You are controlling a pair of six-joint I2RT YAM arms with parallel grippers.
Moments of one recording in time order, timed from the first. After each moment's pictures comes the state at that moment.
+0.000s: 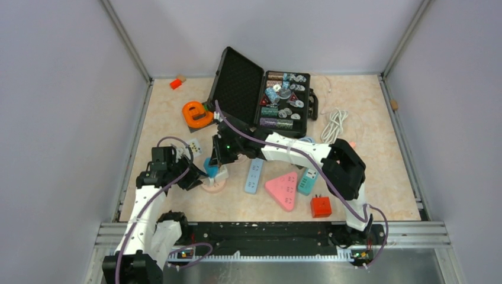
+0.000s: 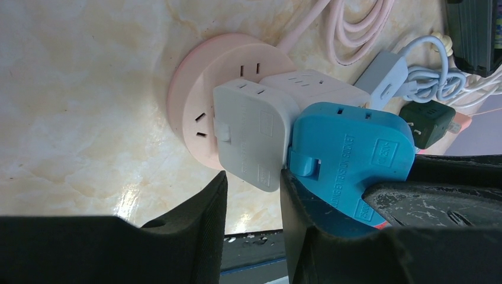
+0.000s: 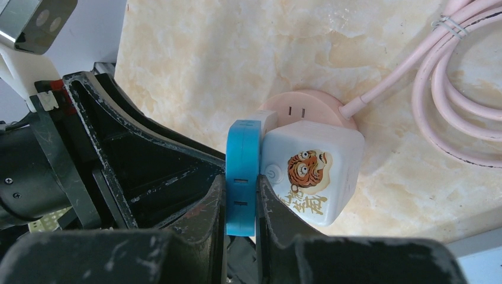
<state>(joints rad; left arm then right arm) 0.05 0.80 0.56 -0.75 0.37 -0.72 1.06 1.99 1.62 -0.34 -0.18 0.75</state>
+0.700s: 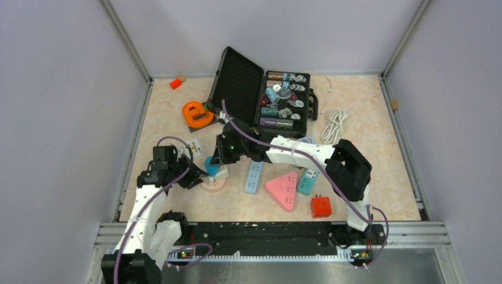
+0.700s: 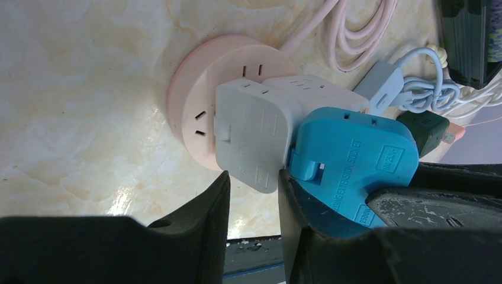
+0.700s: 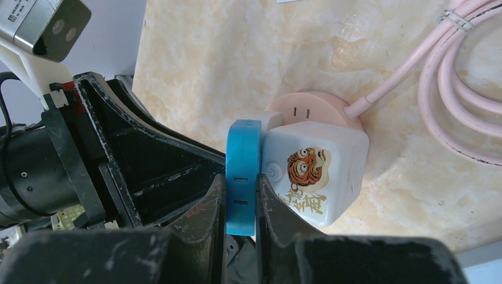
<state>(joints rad) 0.04 0.82 0.56 -0.74 0.34 -0.77 1.04 1.94 1.50 -0.20 -0.19 0.81</state>
